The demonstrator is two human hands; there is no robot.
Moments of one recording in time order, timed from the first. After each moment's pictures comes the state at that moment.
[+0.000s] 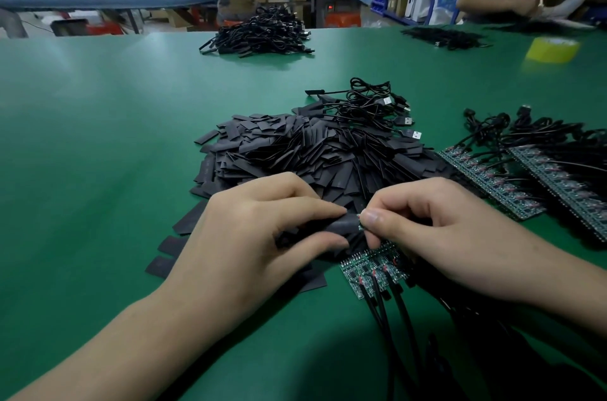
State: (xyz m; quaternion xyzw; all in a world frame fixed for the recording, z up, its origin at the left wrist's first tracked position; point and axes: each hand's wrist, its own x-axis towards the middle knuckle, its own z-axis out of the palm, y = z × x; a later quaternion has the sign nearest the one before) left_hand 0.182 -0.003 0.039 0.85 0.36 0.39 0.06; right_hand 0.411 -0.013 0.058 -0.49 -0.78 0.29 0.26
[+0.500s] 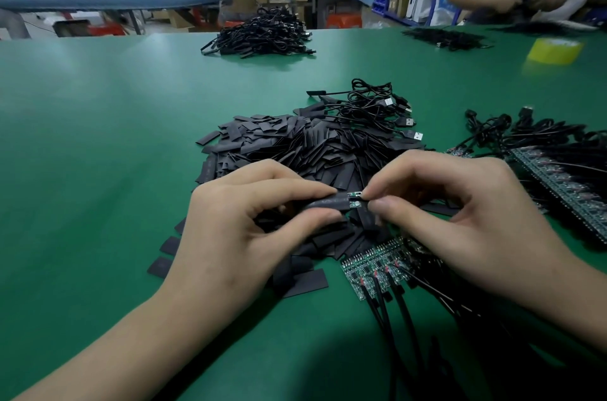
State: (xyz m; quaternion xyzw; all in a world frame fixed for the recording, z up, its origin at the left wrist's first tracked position) left_hand 0.184 -0.003 0.042 0.78 0.38 0.48 0.11; right_hand 0.414 -0.017 0.058 -0.40 -0.81 0.15 0.41
